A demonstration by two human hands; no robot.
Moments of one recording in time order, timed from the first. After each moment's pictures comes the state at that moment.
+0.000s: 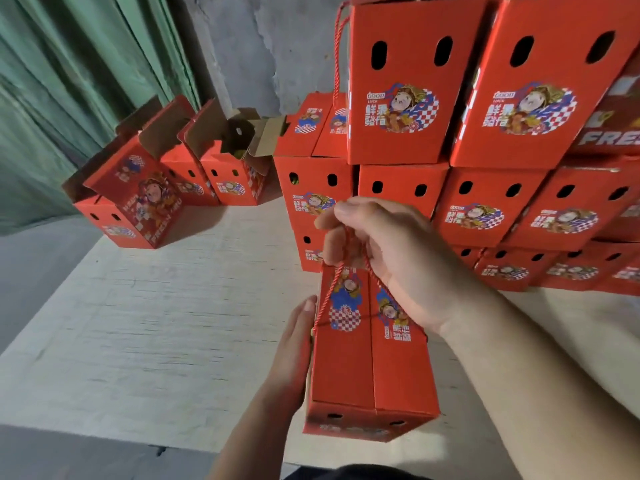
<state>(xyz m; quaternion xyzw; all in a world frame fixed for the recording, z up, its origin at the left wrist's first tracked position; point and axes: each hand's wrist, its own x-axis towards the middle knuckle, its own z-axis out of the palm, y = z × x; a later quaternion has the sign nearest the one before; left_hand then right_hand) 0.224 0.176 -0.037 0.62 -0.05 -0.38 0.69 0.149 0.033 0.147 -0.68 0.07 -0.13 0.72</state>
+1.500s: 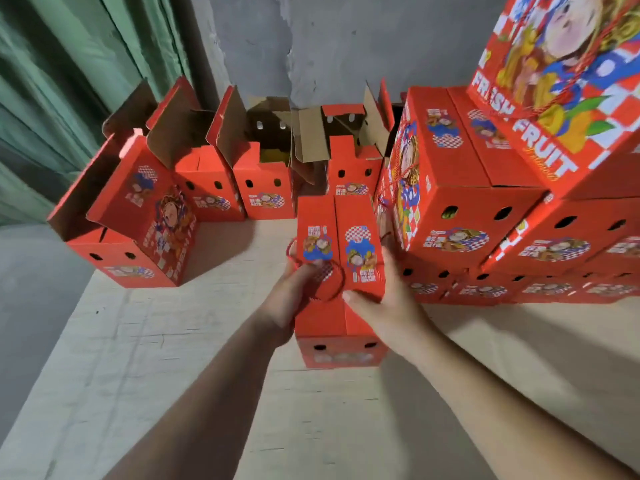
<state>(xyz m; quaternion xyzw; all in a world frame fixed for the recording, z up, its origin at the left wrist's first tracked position) 0.582 0.229 -0.049 0.55 -0.10 -0.51 0.65 0.420 0.126 -0.013 -0.76 0.35 -0.15 0.53</state>
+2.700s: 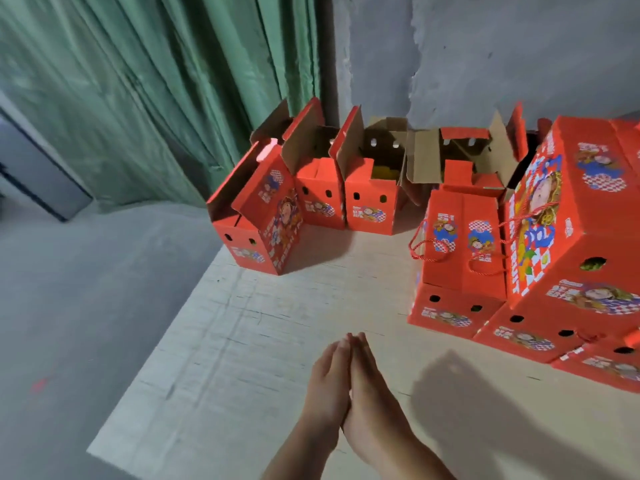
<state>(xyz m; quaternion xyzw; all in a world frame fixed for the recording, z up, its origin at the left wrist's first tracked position) 0.508 0.343 -0.046 0.73 0.03 -0.29 0.62 0.456 0.275 -0.067 -0.85 0.16 0.00 0.50</state>
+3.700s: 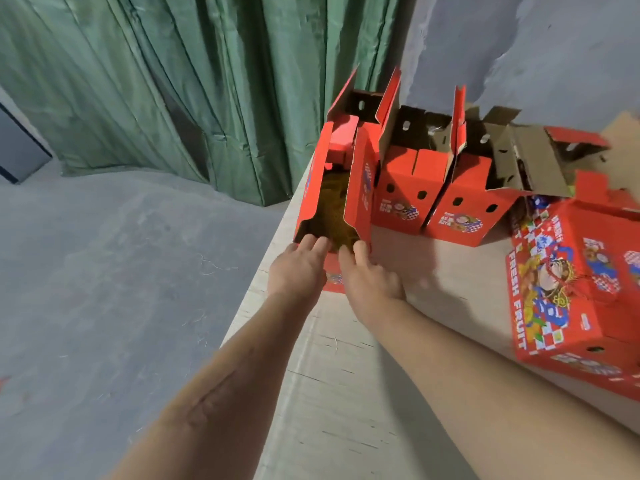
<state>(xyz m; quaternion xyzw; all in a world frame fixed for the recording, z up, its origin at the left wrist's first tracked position) 0.879 0.464 -0.078 0.94 -0.33 0.03 0.09 0.796 0.353 -0.070 -0.98 0.18 0.05 -0.01</state>
